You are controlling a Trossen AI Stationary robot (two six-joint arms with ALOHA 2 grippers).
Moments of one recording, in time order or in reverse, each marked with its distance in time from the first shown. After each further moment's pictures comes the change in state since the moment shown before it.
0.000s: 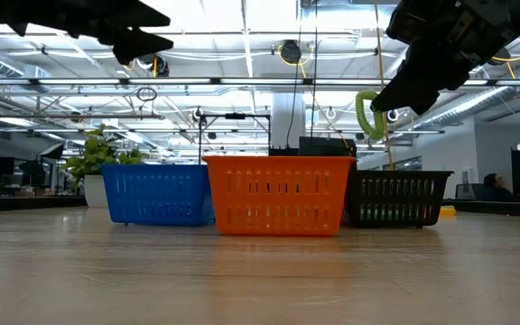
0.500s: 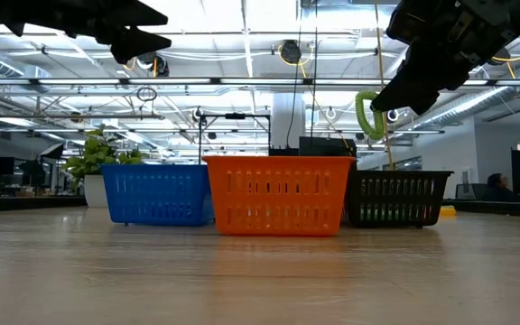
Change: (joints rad) left arm -0.003 -0.031 -0.014 0.004 0.000 0.002; right arm -0.001 0.000 0.000 0.000 0.001 0.001
